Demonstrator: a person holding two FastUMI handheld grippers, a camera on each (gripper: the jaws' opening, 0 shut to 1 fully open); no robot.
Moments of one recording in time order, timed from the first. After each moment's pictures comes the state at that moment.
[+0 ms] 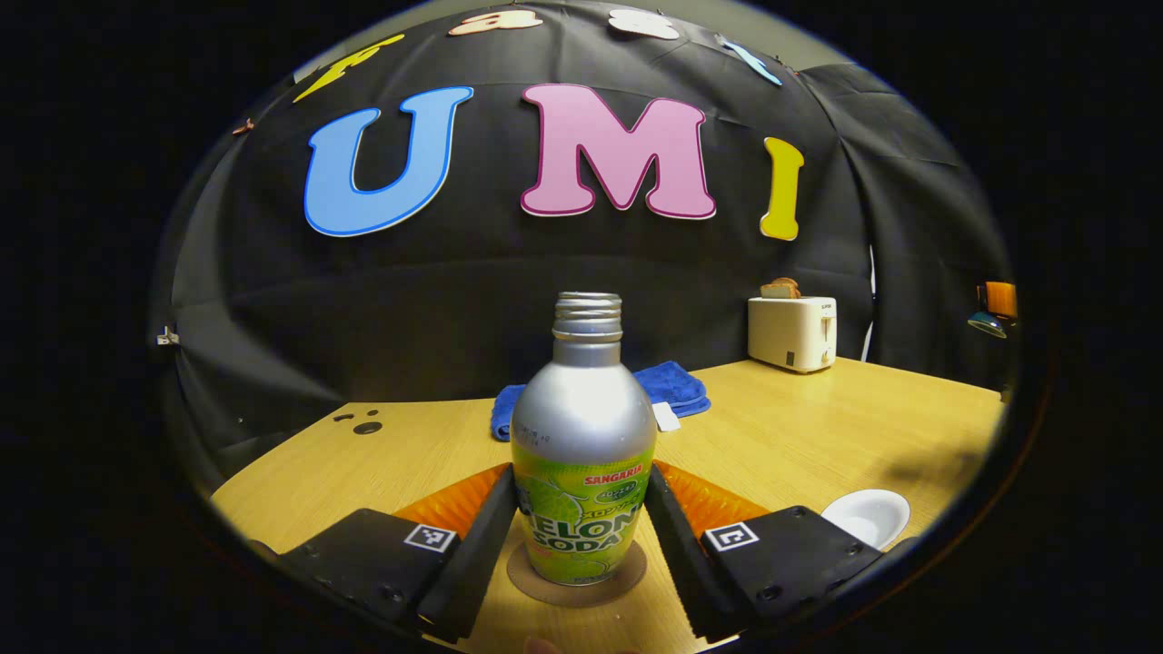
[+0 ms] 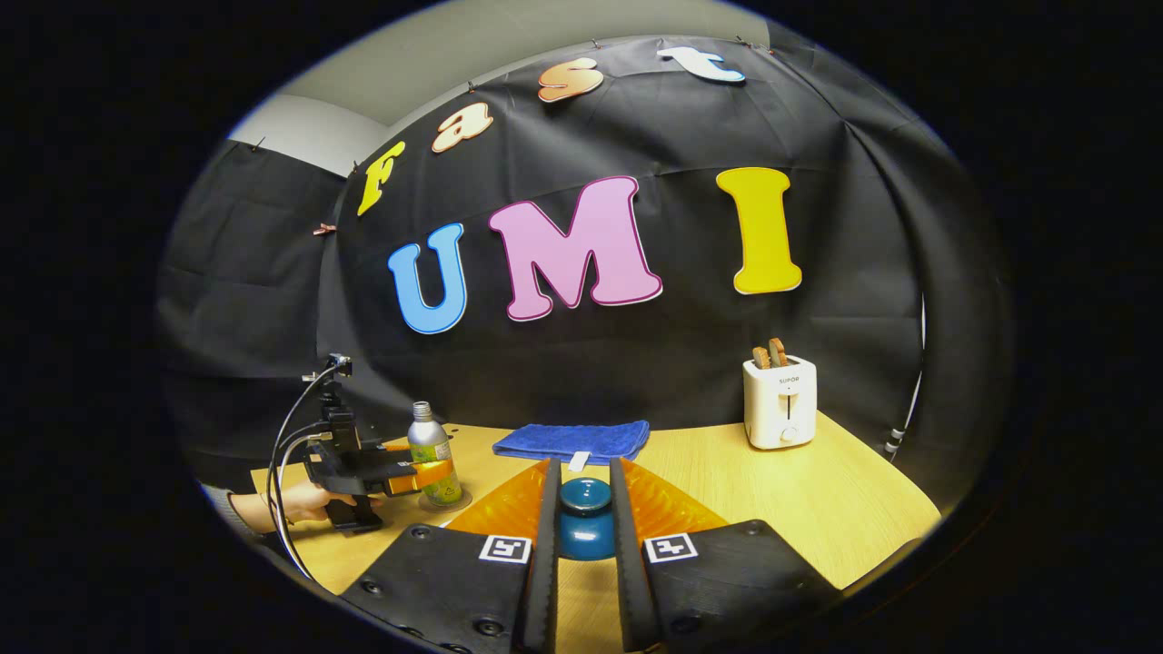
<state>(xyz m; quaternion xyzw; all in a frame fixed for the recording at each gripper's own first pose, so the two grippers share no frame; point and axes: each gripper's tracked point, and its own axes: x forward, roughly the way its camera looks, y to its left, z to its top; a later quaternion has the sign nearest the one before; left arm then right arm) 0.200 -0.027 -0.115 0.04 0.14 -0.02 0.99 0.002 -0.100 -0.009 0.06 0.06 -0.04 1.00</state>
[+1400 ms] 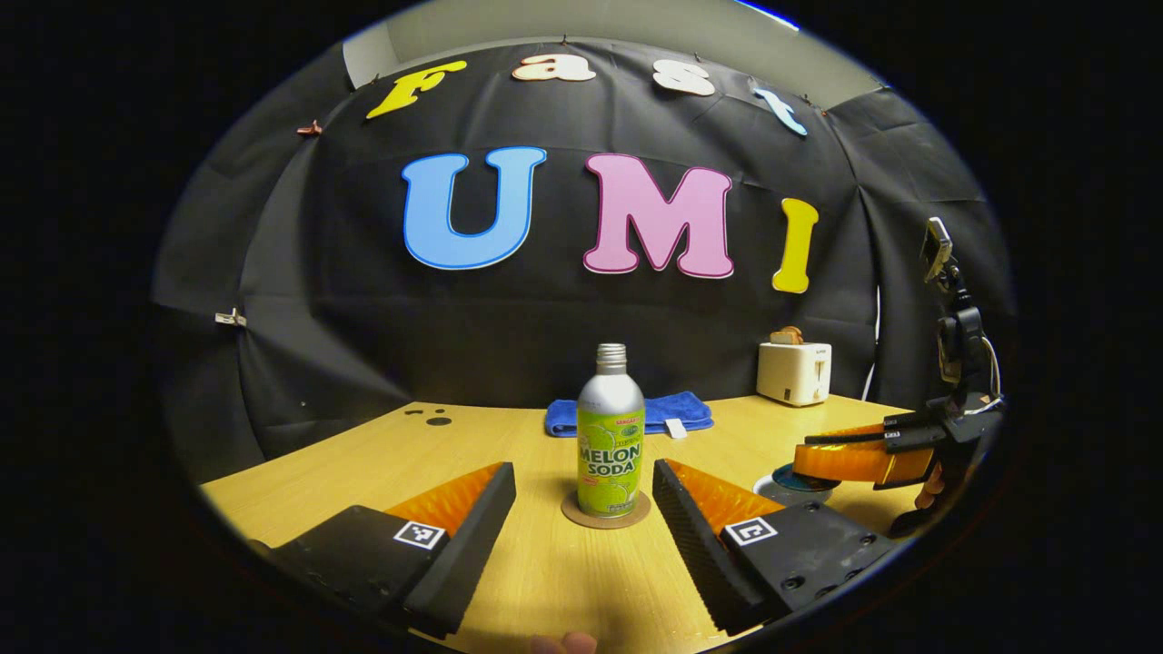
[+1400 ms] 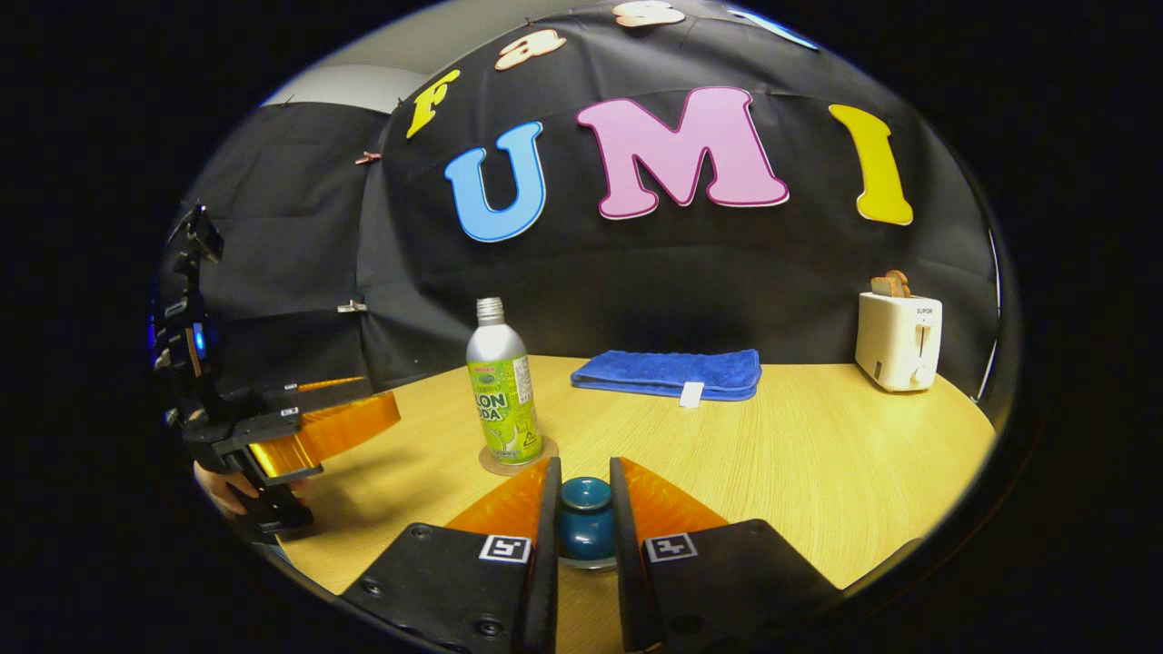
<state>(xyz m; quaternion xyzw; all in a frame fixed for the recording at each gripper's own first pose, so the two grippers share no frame) 0.068 0.015 -0.059 0.00 0.06 0.03 1.00 0.089 0.047 -0.141 0.04 0.18 0.04 0.98</state>
